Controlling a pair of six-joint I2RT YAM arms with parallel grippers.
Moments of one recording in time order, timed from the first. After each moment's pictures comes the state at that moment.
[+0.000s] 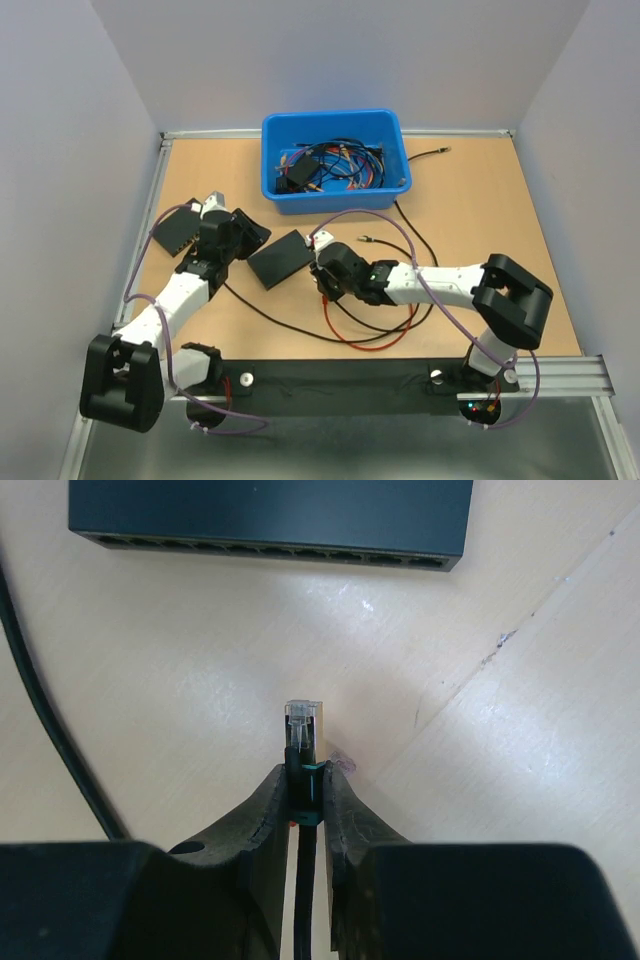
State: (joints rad) left arm -0.26 1.07 0.56 -0.04 0.03 -0.86; right arm 1.05 1.63 0.94 -0.07 0.18 0.31
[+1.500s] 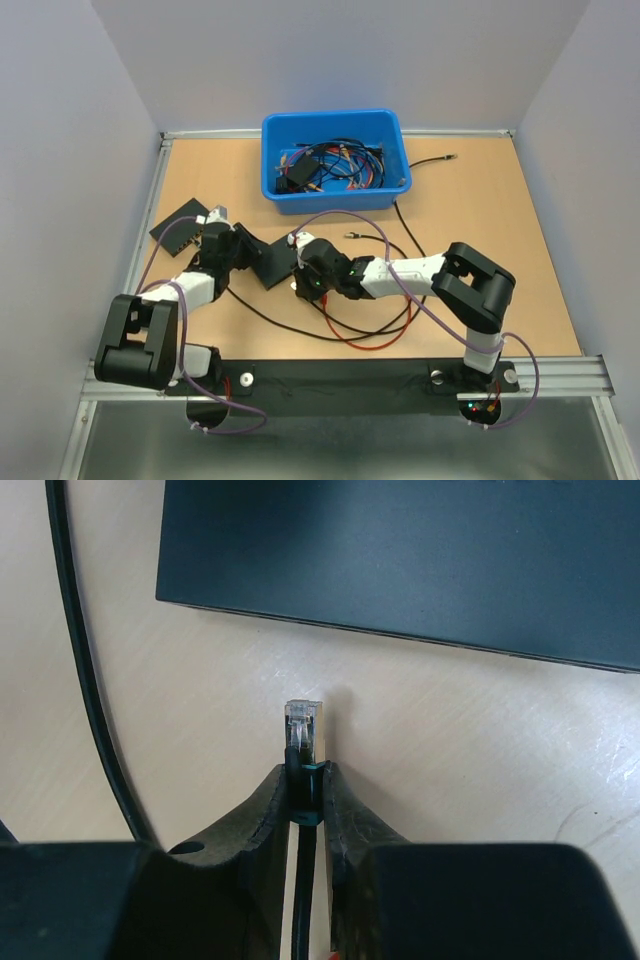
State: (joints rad) left arm -0.18 1.30 0.41 0.30 0.16 -0.81; right arm 1.03 1.86 1.06 0.05 -0.05 0.37
